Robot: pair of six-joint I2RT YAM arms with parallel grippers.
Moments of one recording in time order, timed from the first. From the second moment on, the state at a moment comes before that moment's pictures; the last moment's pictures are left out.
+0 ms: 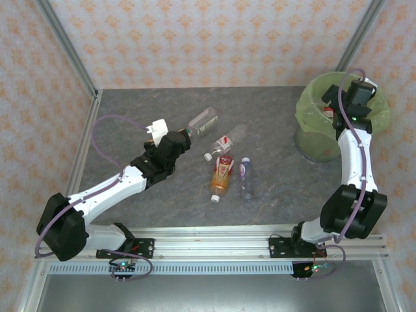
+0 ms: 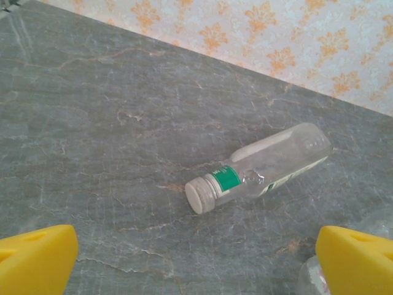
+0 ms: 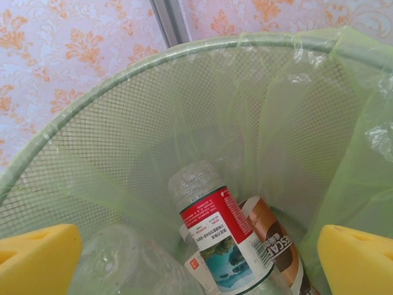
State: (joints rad) left arm -0.63 1.30 0.89 -0.23 -0.69 -0.72; right arm -0.30 1.44 1.36 -0.38 0.11 0.32
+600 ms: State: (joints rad) left arm -0.63 1.39 0.91 -0.23 -0.46 -0.69; right arm -0.16 1.28 1.36 -0.44 -0.01 0.37
